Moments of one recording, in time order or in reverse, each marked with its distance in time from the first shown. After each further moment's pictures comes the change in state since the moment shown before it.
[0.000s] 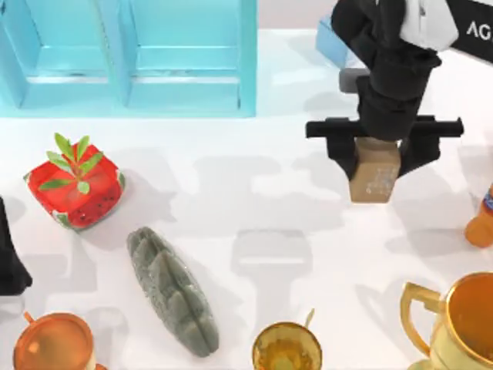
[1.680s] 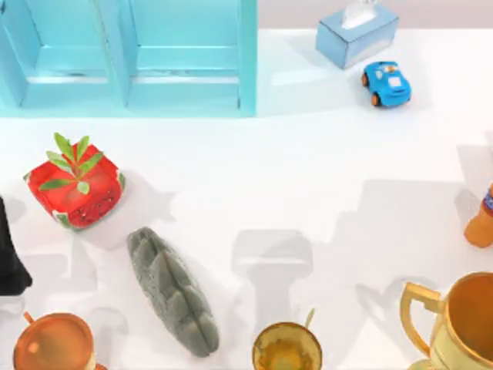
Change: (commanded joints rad) left arm 0.000 0.000 0.000 0.000 0.000 0.000; right arm -0.804 -0.307 -0.096 -0.140 0.028 -0.755
